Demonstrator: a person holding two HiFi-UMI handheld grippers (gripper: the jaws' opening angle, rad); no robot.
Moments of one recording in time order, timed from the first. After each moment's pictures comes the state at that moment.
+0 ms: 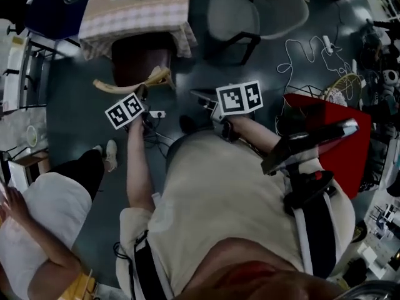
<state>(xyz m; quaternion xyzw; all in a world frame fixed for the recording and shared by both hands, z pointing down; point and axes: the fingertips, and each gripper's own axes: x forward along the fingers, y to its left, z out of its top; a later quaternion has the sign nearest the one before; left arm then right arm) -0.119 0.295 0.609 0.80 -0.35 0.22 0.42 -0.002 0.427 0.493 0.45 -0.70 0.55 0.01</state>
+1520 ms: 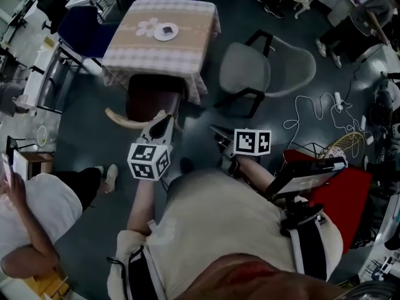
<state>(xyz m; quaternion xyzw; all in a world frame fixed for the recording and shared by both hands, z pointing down) 0.004 0.360 0.440 0.92 -0.30 0.18 0.17 0.102 0.431 0.488 0.48 -0.69 0.54 -0.05</state>
